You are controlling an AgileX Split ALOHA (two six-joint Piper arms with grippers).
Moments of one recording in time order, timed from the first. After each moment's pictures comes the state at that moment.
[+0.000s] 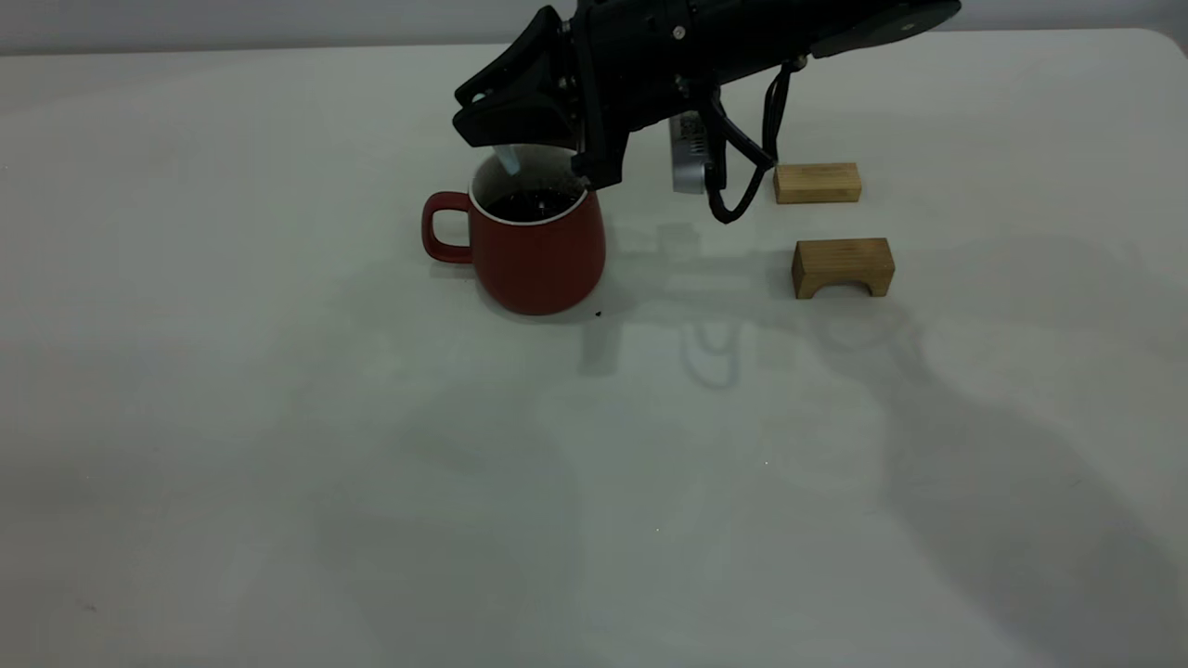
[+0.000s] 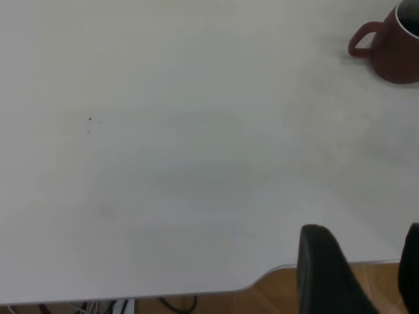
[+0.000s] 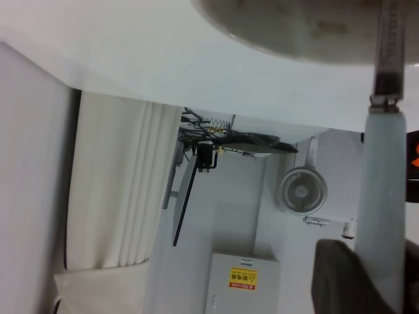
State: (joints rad) left arm -0.02 -0.02 -0.49 -0.01 1.14 0.01; right arm 0.40 2.49 -1.56 1.71 0.89 0.48
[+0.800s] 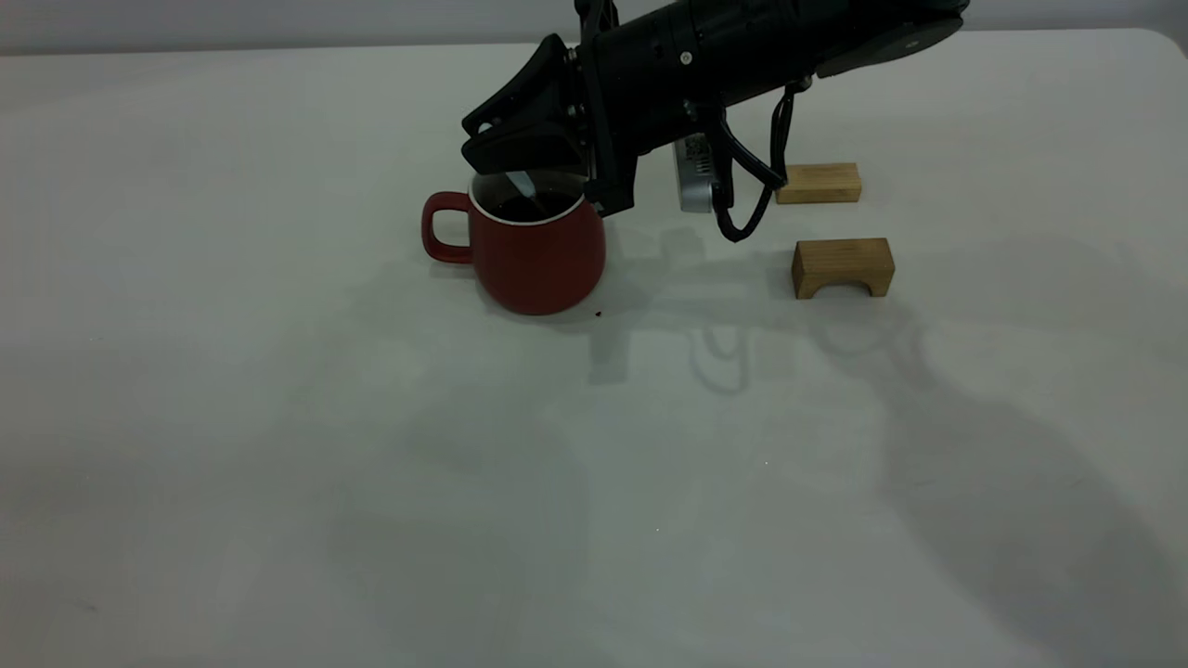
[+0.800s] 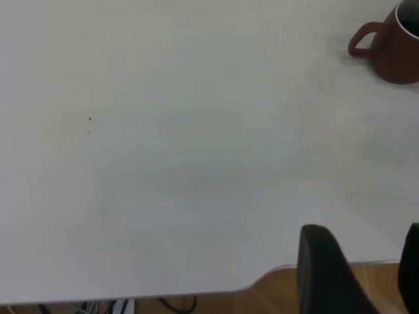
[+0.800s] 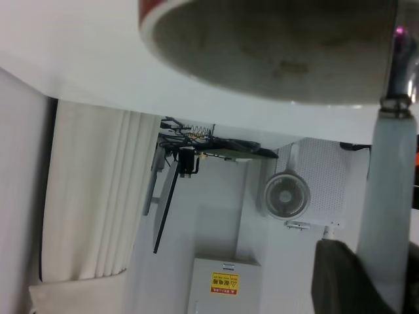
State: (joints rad) left arm -0.02 -0.02 -0.49 -0.01 1.14 0.01; right arm 0.39 2.52 -1.56 1.67 0.91 0.47
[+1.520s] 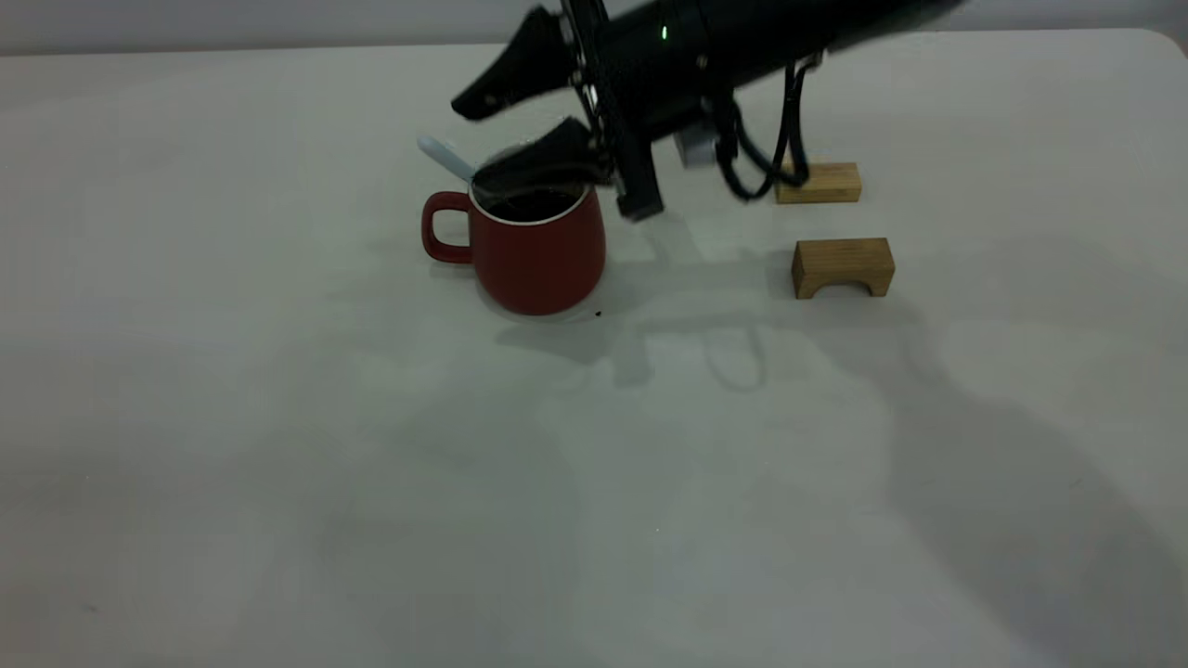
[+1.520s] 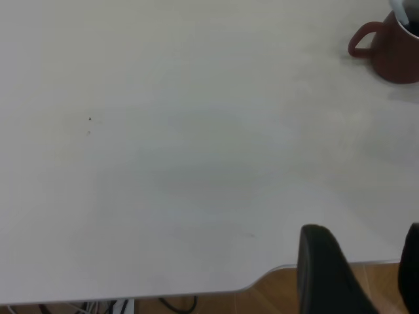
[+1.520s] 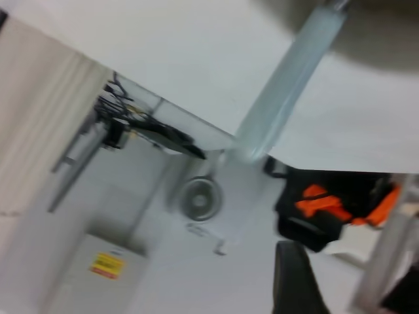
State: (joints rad) left arm -0.02 -0.02 -0.49 -0.01 1.14 0.01; right arm 0.39 2.45 -1.56 1.54 0.94 0.17
